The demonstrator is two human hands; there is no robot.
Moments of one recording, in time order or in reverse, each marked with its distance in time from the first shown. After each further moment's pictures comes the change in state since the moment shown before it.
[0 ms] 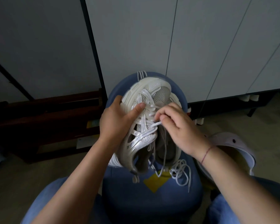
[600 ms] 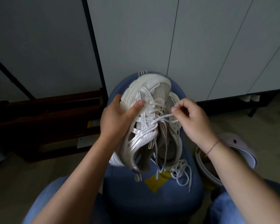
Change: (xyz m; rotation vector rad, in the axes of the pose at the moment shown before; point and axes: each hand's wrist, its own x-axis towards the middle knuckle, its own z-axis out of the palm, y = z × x) left_hand 0.001 -0.003 0.000 -0.126 -0.003 -0.054; right_hand 0.006 0.016 -0.013 0.151 0.173 0.218
